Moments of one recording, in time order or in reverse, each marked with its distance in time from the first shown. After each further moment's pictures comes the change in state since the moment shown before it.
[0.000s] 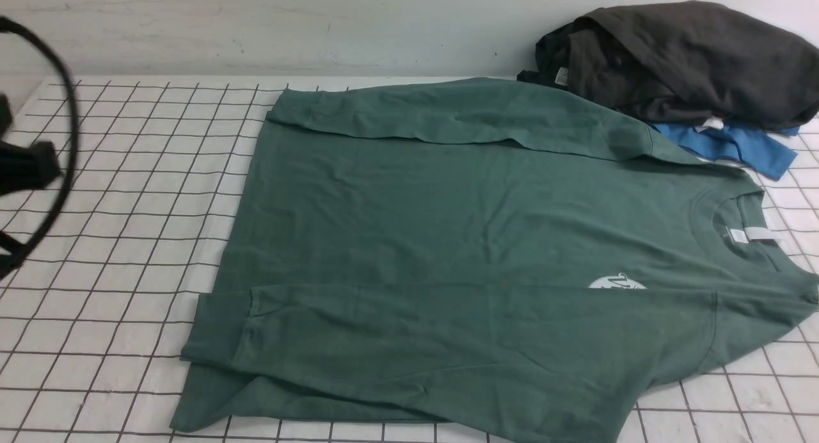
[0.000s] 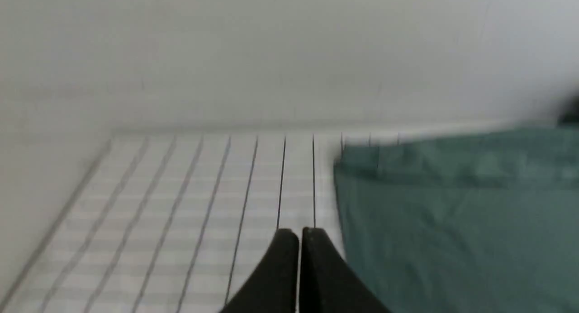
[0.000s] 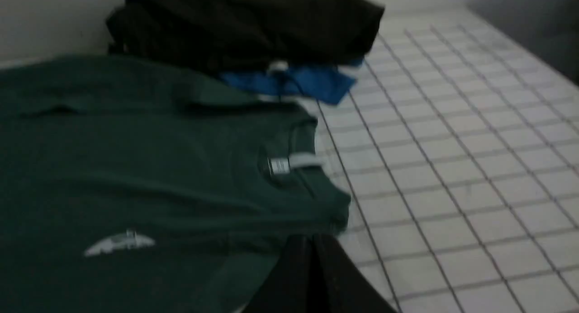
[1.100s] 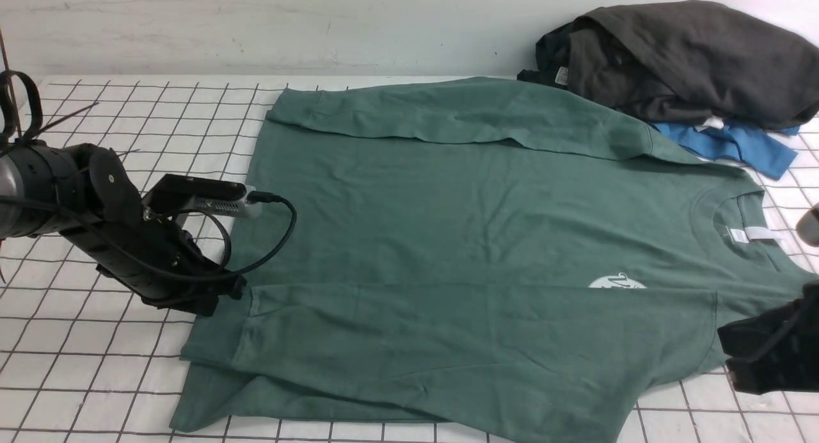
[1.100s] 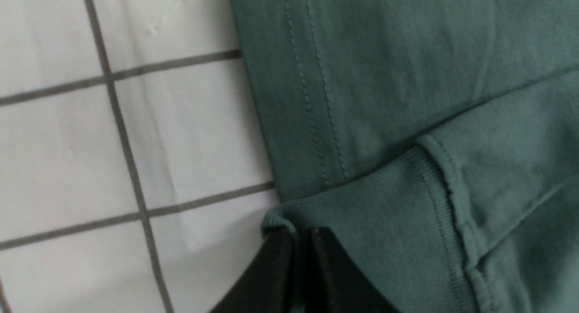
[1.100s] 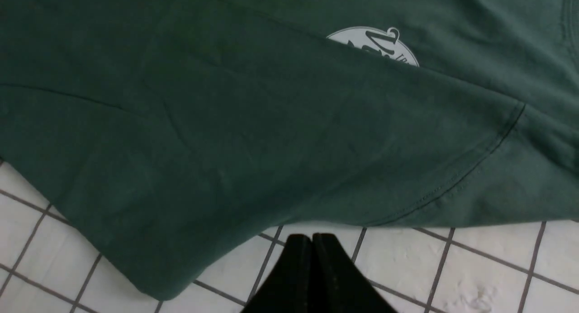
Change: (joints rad) right arm 0.279 0.339 -0.017 0.442 -0.029 -0.582; left arm -0.023 0.885 -0.303 -0.362 0.255 0.479
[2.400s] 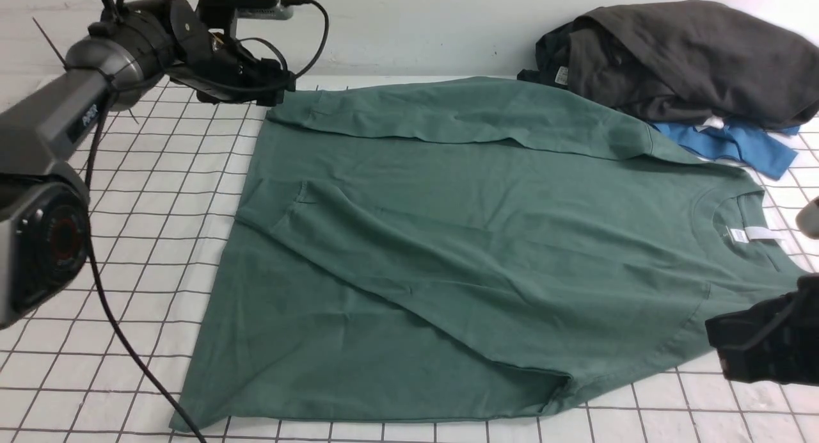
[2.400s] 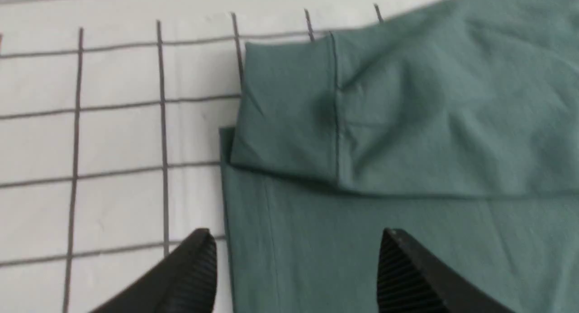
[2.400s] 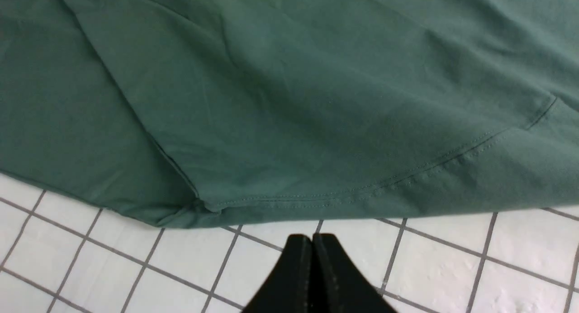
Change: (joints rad) right arm 0.000 0.000 0.000 0.105 -0.014 -0.034; left arm -0.015 0.646 -1.236 0.069 0.064 -0.239
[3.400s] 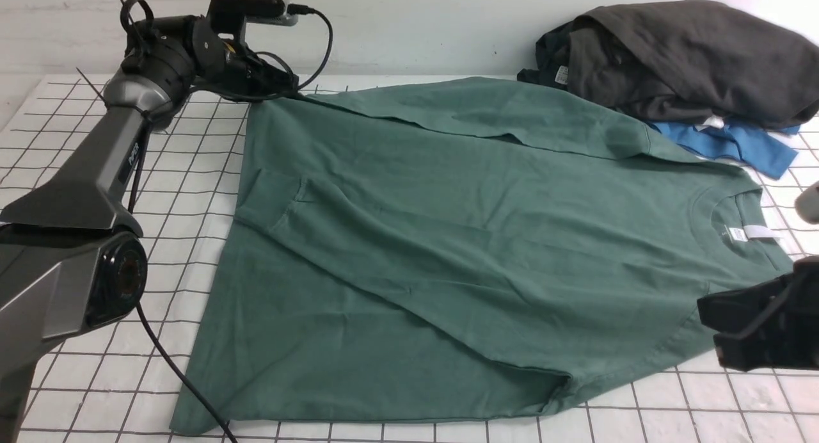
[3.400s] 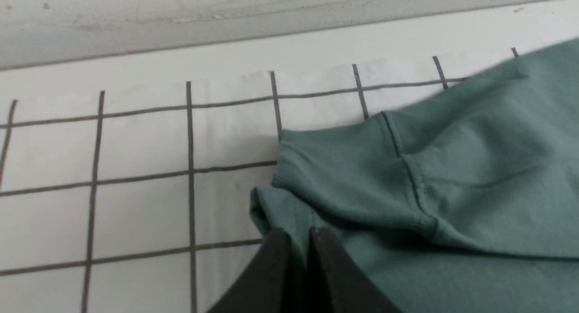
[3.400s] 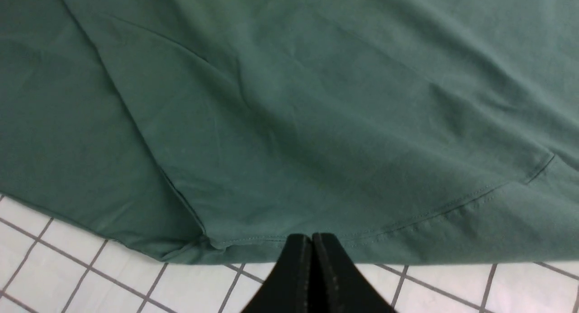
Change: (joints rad) right arm 0.000 0.000 0.000 0.100 -0.059 -0.147; left arm 0.008 0.230 -0.398 0.082 0.119 -0.006
